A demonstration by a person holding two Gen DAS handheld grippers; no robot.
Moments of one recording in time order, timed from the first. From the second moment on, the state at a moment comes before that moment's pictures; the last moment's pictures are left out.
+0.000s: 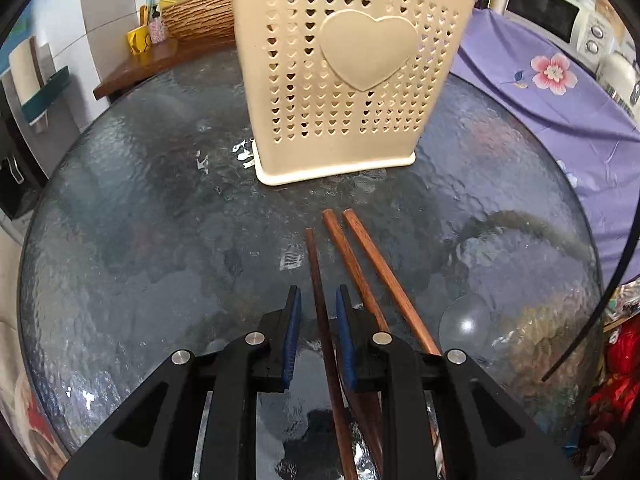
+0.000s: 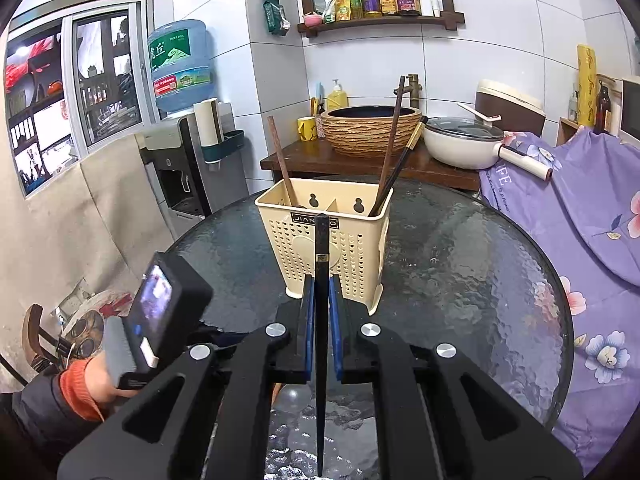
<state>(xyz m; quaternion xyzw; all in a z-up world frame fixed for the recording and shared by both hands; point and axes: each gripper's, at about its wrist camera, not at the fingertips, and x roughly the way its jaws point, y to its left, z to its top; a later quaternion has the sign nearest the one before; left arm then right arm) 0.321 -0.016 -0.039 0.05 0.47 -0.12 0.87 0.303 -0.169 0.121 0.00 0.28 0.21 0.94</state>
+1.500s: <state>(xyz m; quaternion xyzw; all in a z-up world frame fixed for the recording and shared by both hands) 0.231 0.000 0.124 0.02 0.26 -0.15 0.95 0.277 -0.178 0.153 0.02 0.23 0.23 0.94</state>
